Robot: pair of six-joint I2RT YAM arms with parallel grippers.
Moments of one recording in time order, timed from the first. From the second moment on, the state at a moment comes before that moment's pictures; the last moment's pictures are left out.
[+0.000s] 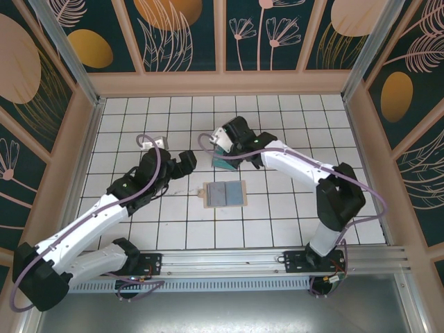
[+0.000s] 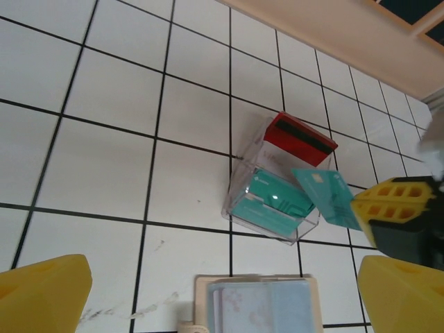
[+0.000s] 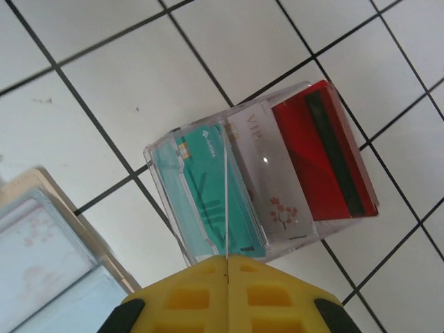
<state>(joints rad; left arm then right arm) -0.66 1.00 0.79 -0.38 -0.26 -0.79 0.75 1.73 1.35 -0.56 0.11 -0.40</state>
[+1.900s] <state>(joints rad) -0.66 1.16 0.71 -0.28 -0.01 -0.82 0.73 1.43 0.87 -0.35 0.04 0.38</state>
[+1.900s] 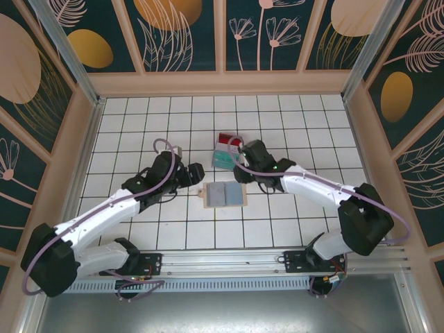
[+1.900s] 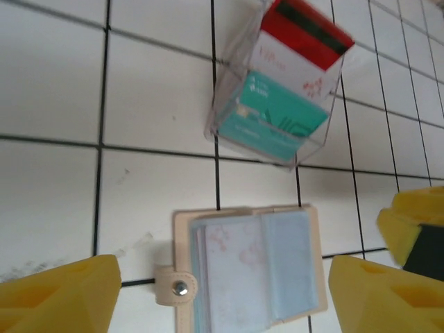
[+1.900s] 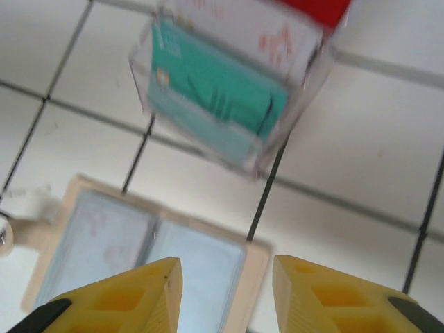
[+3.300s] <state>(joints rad) -0.77 1.61 0.79 -0.19 0.21 -0.84 0.72 1.49 0.61 -0.08 -0.13 0.76</state>
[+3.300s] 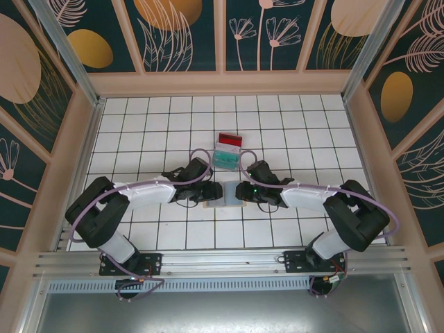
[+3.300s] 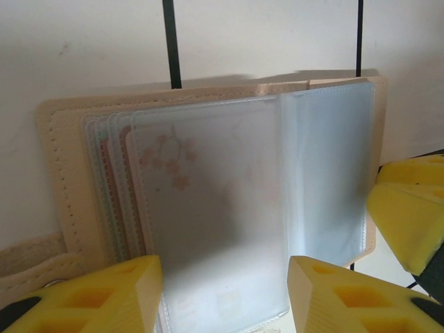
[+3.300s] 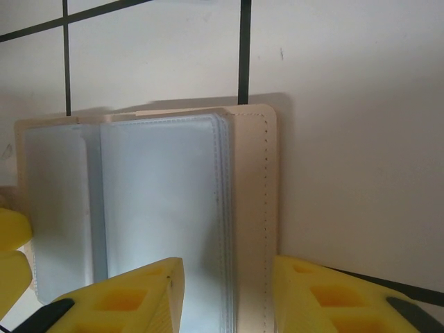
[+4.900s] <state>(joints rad) -0.72 1.52 0.82 -0.25 0.15 -0.77 0.72 1.51 0.61 -0.06 -0.15 0.76</state>
